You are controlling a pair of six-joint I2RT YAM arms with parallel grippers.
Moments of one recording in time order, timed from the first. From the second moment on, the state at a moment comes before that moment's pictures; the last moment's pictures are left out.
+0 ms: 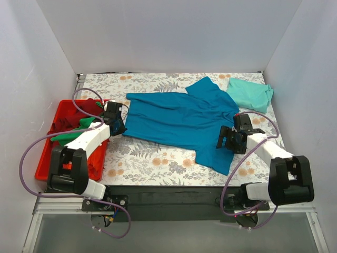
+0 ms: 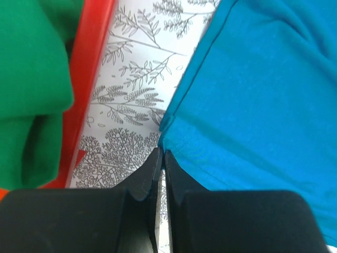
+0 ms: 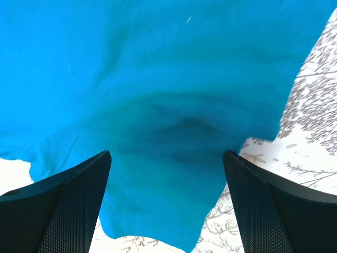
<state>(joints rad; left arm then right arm) -0.21 1.46 0.89 -0.42 -0.26 -0.49 0.15 1.30 0.65 -0.48 -0.07 0.39</state>
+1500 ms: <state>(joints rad) -0.19 1.38 0.87 -0.36 -0.14 -0.47 0.21 0.93 0.48 -0.74 0.04 0.62</state>
